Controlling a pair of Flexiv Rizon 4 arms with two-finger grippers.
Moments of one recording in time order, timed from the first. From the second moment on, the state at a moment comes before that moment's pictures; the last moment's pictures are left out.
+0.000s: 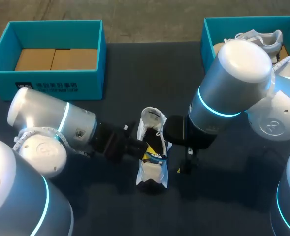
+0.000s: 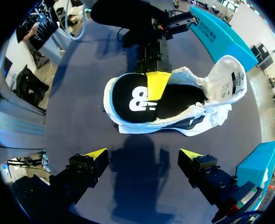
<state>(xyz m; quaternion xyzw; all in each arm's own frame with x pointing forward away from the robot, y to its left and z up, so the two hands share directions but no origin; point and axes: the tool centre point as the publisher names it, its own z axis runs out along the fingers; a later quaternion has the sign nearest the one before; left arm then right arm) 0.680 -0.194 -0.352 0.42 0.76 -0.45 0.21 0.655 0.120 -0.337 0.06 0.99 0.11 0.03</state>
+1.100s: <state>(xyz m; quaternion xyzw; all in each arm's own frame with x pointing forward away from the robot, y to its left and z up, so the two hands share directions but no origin) 0.657 -0.201 -0.327 0.39 0.73 -0.54 0.15 0.655 0.120 -0.337 0.06 0.99 0.11 0.03</state>
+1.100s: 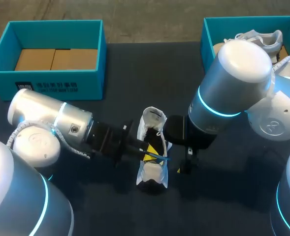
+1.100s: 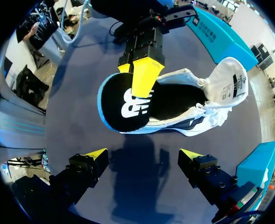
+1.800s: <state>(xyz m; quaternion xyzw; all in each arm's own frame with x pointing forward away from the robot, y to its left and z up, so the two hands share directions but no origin) 0.673 -0.197 -0.350 0.44 0.74 -0.46 0.21 0.655 0.120 -0.337 0.06 0.99 0.11 0.03</state>
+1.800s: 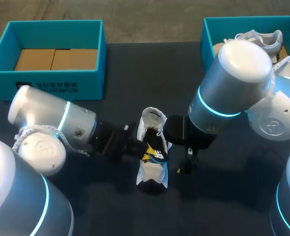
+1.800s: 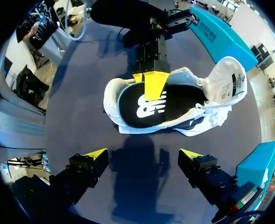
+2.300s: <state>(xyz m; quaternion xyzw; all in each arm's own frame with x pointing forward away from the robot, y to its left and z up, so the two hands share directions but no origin) 0.665 -0.198 -0.326 0.39 0.74 -0.53 0.16 0.655 0.120 -0.337 0.06 0.99 0.11 0.03</state>
